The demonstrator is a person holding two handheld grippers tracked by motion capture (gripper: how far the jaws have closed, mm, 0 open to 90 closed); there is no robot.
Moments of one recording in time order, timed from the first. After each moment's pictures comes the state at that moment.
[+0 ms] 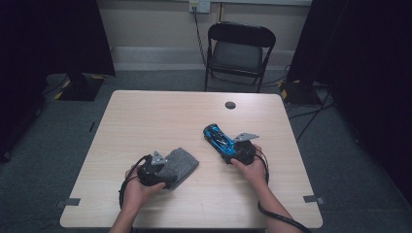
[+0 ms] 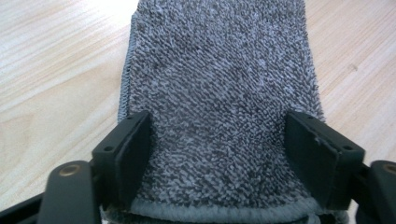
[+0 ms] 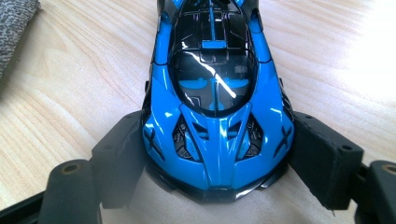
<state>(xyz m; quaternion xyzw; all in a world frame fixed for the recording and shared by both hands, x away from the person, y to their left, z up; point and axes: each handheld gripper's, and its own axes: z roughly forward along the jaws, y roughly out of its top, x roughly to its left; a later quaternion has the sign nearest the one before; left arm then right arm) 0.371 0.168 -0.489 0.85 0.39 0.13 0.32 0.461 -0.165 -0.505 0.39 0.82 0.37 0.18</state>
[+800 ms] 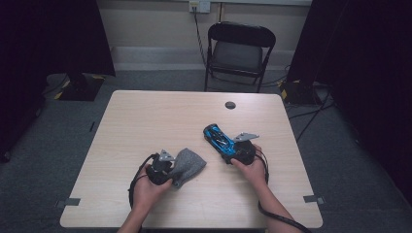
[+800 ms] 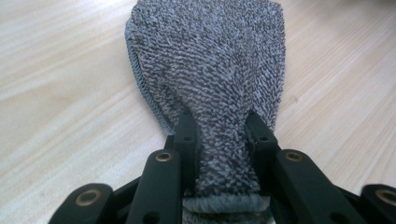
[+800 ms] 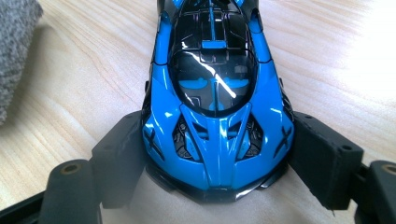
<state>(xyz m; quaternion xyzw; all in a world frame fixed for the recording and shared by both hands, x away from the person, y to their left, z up) 0.368 0.143 -0.472 0.84 0.41 0.10 0.34 0.461 -0.165 -0.505 0.39 0.82 0.37 0.18</state>
